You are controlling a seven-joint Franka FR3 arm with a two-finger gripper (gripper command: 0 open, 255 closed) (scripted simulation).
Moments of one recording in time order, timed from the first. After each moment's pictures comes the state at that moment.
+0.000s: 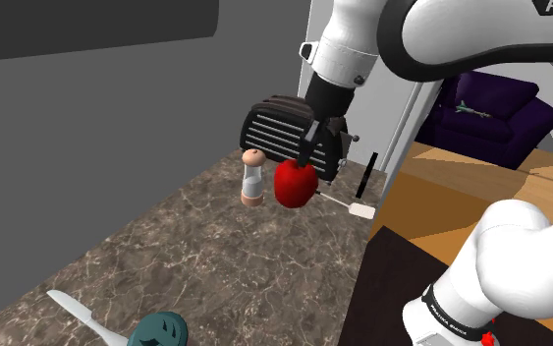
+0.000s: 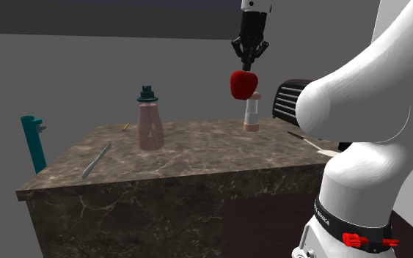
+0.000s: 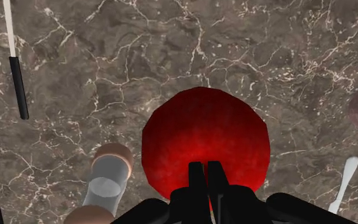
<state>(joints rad) 0.13 -0.61 0.25 -2.33 0.18 1.90 -0.10</state>
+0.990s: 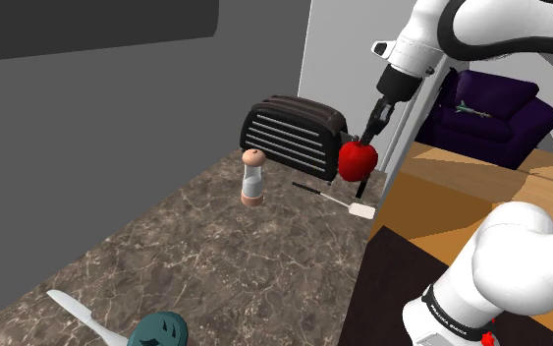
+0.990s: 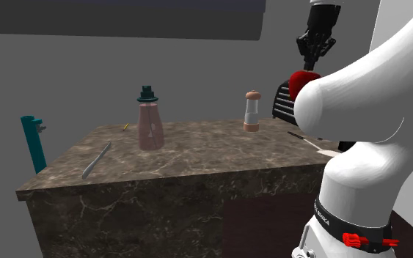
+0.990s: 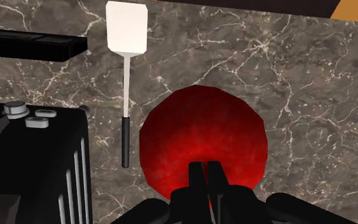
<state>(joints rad) 0.02 -0.84 -0.08 -2.48 0.03 1.79 -0.45</state>
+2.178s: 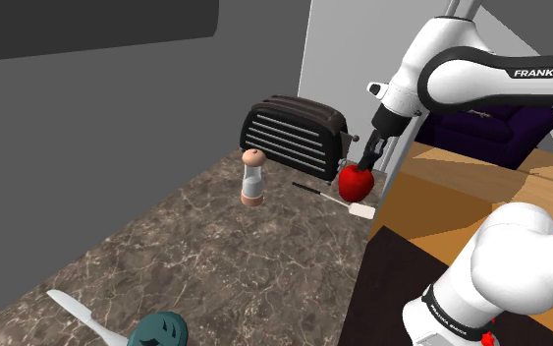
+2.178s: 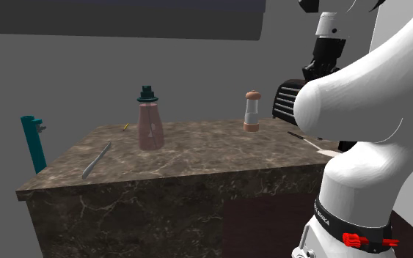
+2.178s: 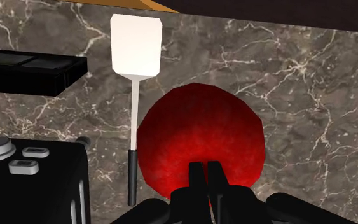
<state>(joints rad) -0.01 -0.86 -0.14 -2.70 -0.01 1.99 -0.52</state>
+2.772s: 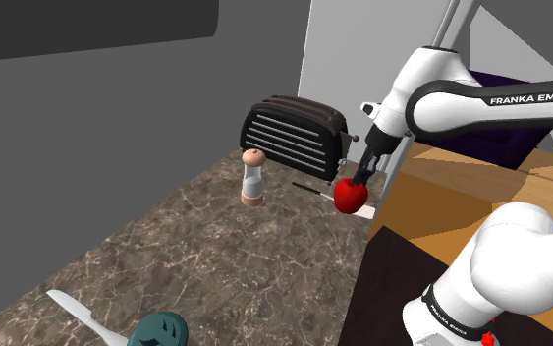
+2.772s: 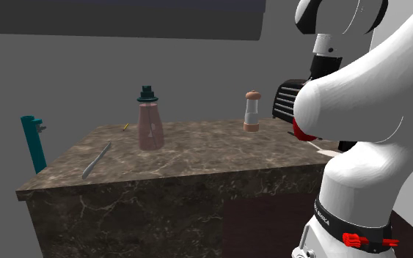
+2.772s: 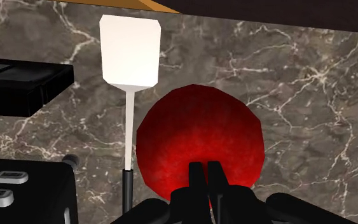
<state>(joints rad) -0.01 -0.83 -0.15 -2.81 -0.01 2.13 -0.52</state>
